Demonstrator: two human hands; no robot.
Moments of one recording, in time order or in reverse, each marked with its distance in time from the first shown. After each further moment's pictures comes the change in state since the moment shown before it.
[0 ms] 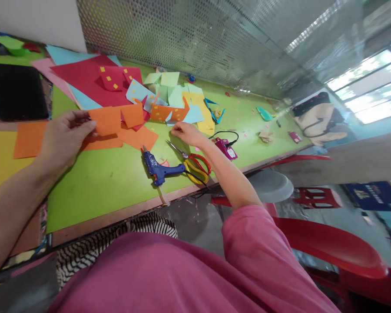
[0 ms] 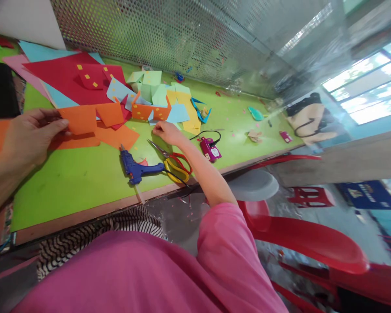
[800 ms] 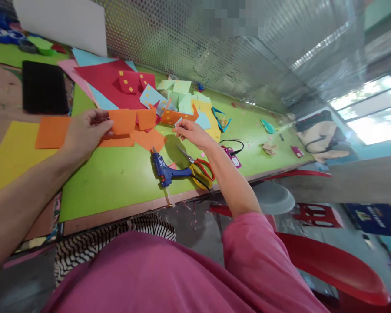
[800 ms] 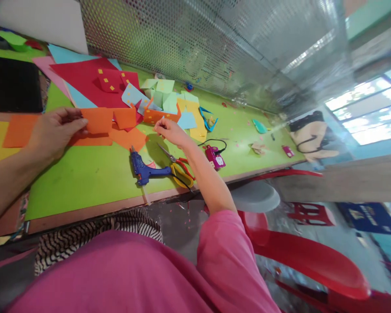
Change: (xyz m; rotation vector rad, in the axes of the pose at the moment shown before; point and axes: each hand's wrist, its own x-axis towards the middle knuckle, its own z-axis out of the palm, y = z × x) left_hand 0.004 -0.006 0.003 -0.091 -0.034 0.034; right_hand 0.007 -0.033 -0.001 0.349 -0.038 0.015
